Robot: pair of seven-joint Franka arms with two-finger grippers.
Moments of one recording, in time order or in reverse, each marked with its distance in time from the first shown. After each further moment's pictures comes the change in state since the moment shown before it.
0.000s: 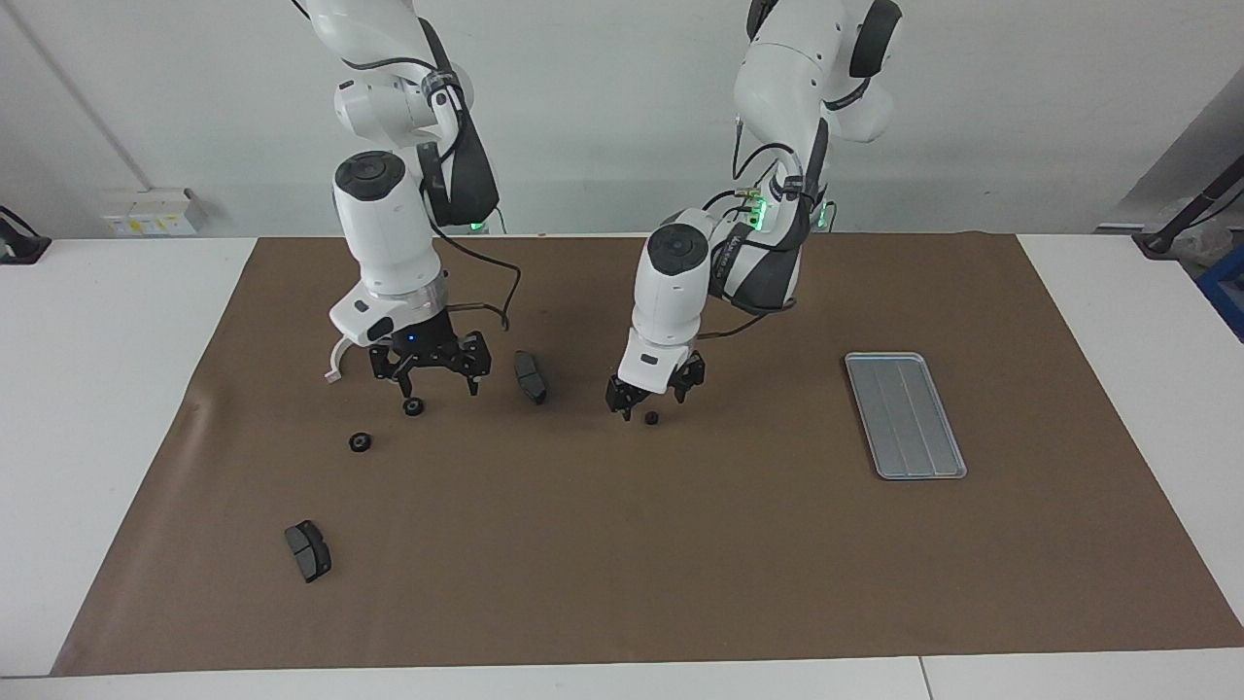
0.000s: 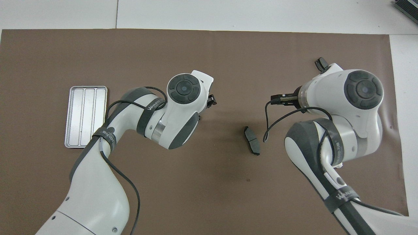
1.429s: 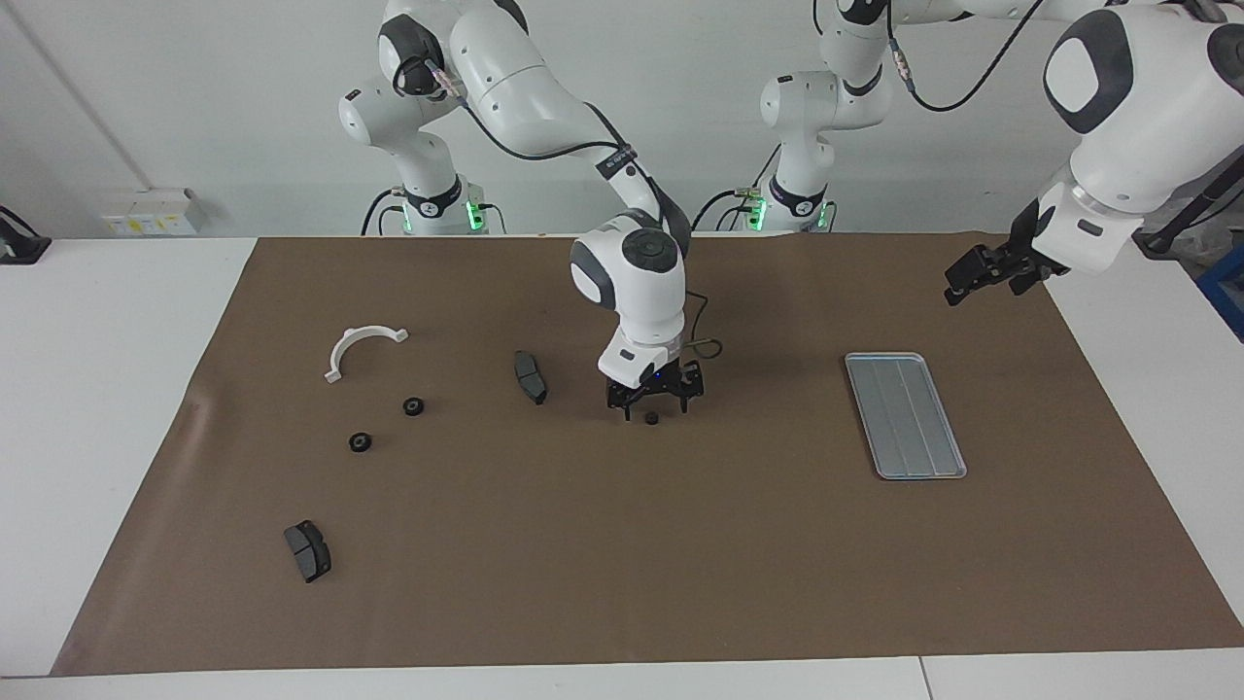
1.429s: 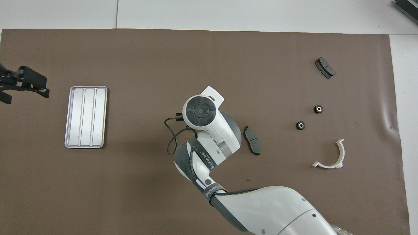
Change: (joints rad) left arm 0.582 -0.253 -0.012 0.361 -0.010 -0.865 0.798; right arm 0.377 0.483 0.017 0.389 0.058 0.065 0.293
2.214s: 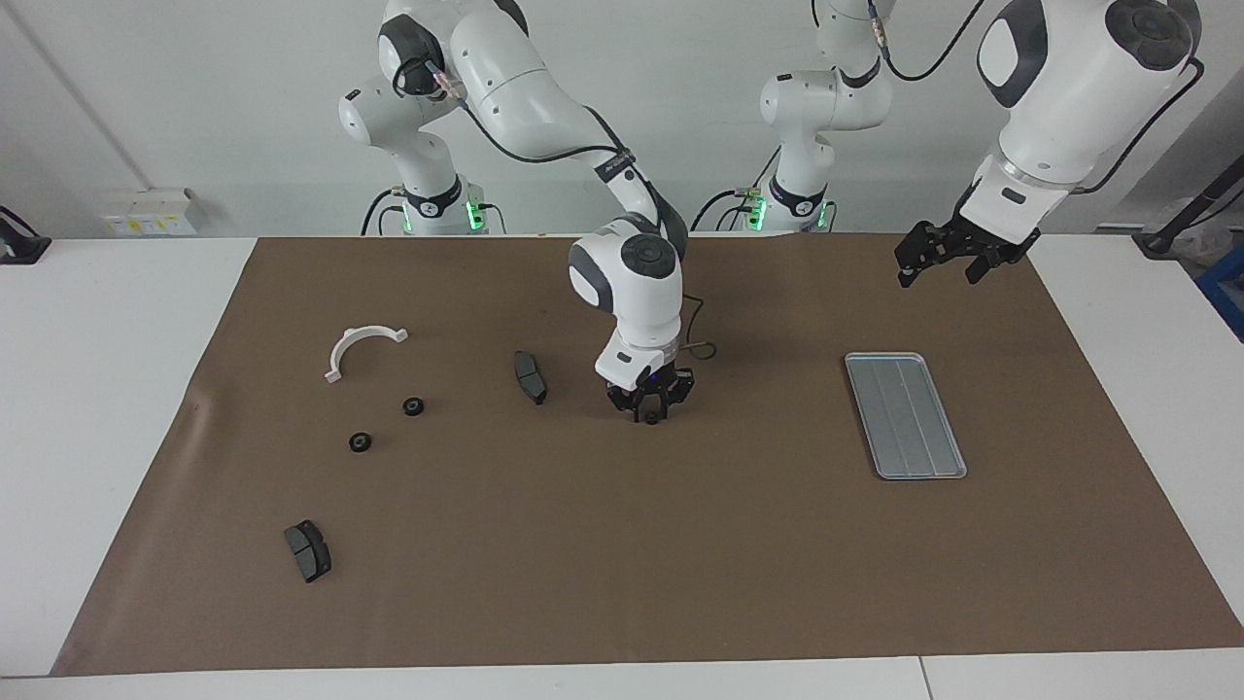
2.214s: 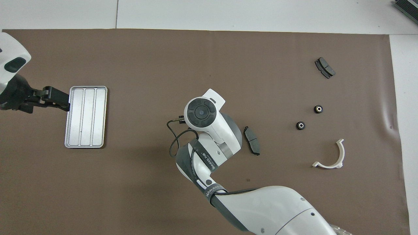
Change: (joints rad) left arm -0.051 -0.183 -0.025 -0.319 0.004 0.221 0.049; right arm 0.000 0.000 0.000 -0.025 -0.003 0.002 0.000
